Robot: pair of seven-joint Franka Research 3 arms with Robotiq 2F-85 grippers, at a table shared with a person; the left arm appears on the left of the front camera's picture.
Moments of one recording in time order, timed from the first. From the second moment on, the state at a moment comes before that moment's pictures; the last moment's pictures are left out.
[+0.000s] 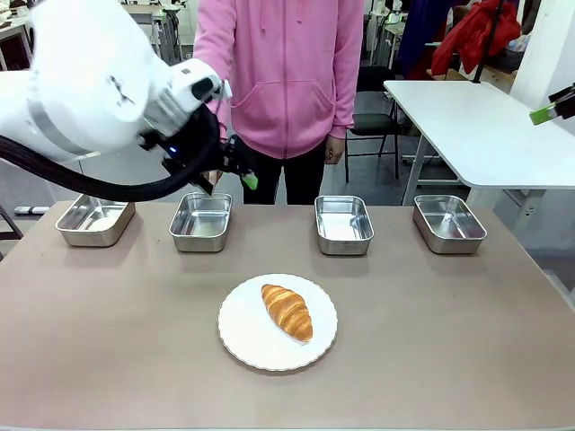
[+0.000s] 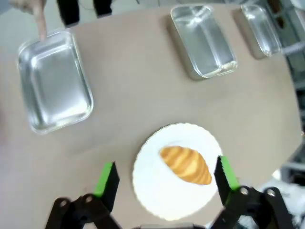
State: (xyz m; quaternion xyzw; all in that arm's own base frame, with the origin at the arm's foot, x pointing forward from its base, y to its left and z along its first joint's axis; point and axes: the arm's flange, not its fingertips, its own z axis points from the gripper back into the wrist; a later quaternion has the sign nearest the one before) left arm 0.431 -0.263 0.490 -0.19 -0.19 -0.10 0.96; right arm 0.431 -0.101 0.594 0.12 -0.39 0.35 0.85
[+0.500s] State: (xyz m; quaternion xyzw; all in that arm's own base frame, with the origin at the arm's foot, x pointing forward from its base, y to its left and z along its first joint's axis) left arm 0.437 -0.284 0.456 -0.12 -0.18 0.01 0.98; right arm 0.431 -0.101 0.594 0.12 -0.39 0.35 0.85
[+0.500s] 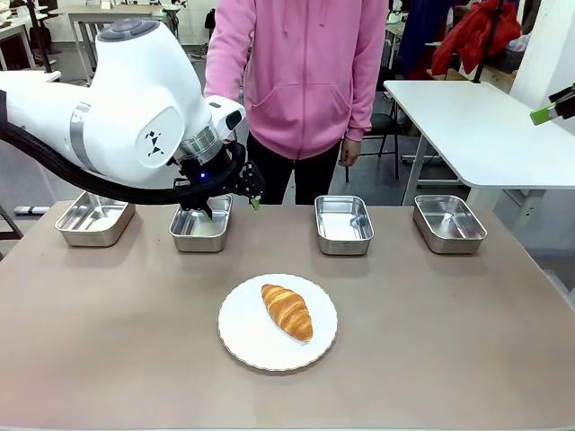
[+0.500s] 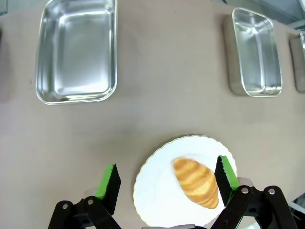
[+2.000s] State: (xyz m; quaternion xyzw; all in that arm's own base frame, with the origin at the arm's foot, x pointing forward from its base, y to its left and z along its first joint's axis) left arm 0.396 -0.387 0.358 -0.15 -0.04 0.20 0.97; right arm 0.431 -0.101 0.593 0.12 -0.39 0.35 0.85
